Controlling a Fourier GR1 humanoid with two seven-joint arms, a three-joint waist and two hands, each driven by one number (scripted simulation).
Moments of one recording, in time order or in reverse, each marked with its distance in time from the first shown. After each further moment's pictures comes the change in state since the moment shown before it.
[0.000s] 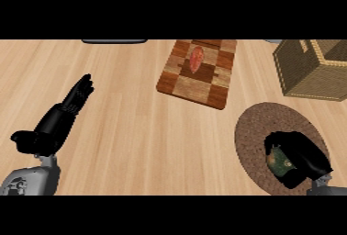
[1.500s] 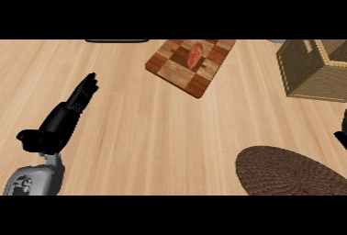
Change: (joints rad) left arm -0.014 -0.017 -0.014 -0.001 -0.011 0.002 0.002; right arm -0.242 -0.007 -0.457 -0.689 -0.859 0.339 0.727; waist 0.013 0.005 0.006
